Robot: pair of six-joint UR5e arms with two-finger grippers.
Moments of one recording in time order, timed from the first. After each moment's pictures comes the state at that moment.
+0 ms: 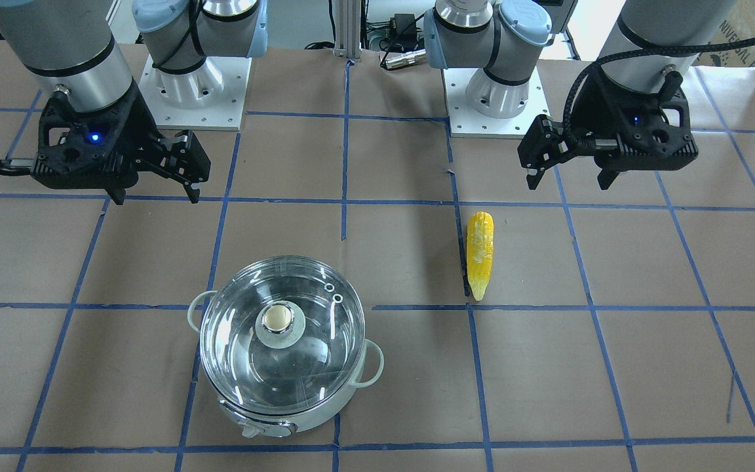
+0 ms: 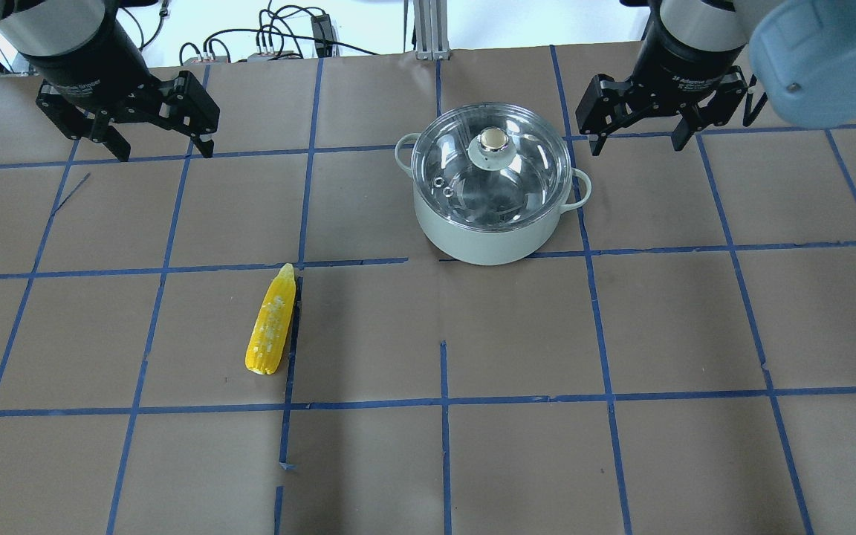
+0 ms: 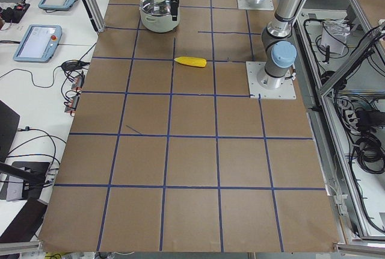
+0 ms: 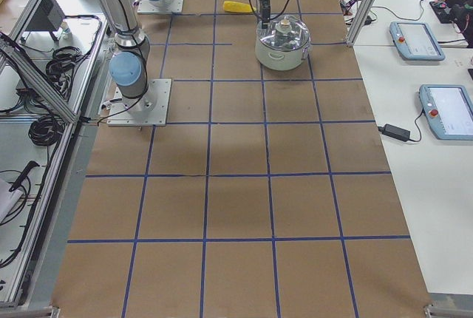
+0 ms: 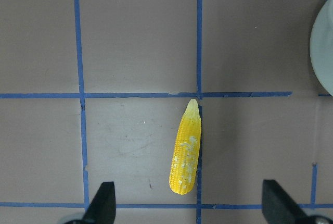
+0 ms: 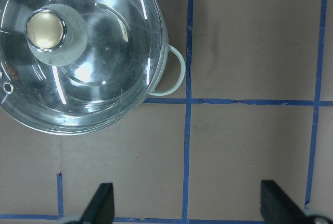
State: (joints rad) left arm -1.50 -1.61 -1.49 -1.58 1.59 0.06; right arm 1.59 -1.51 1.54 -1.66 -1.55 -0.01
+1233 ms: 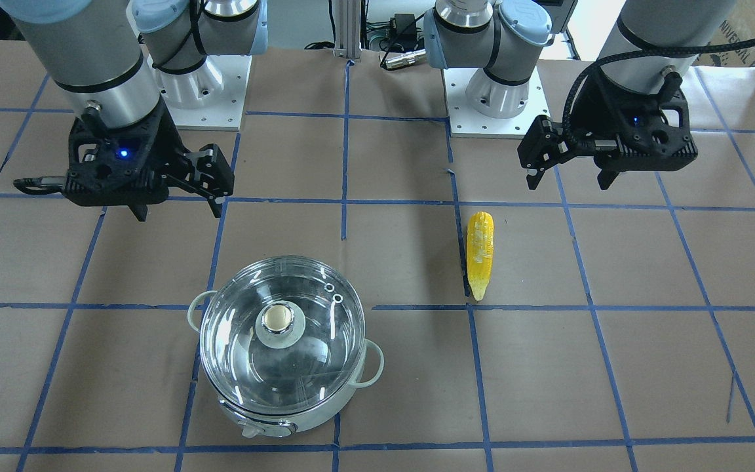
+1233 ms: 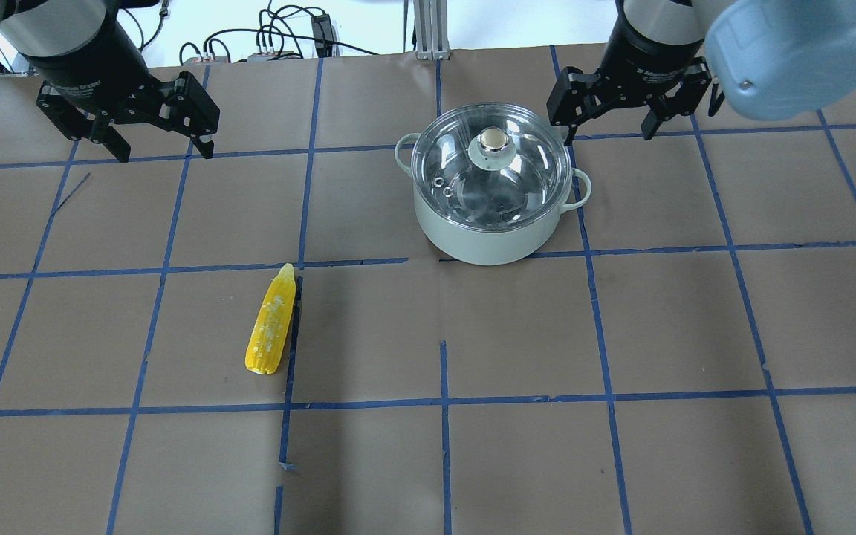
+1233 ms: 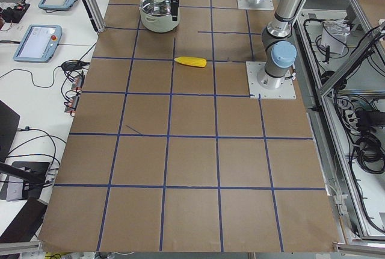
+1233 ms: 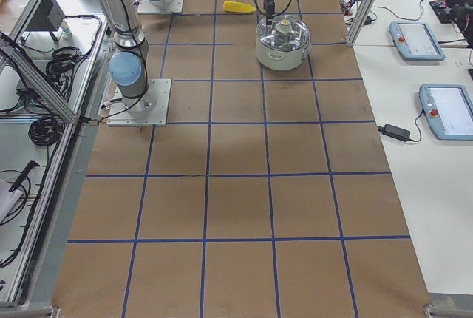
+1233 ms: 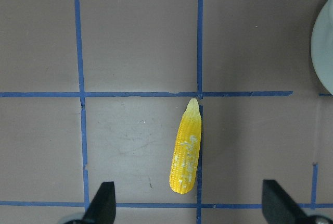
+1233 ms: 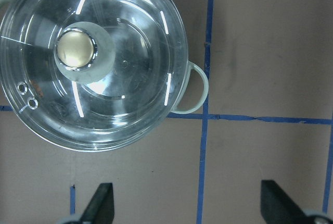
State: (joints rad) left arm -1.50 -1.61 -1.49 -1.58 1.59 0.06; right arm 1.66 -1.43 1.48 -1.71 -1.55 0.02
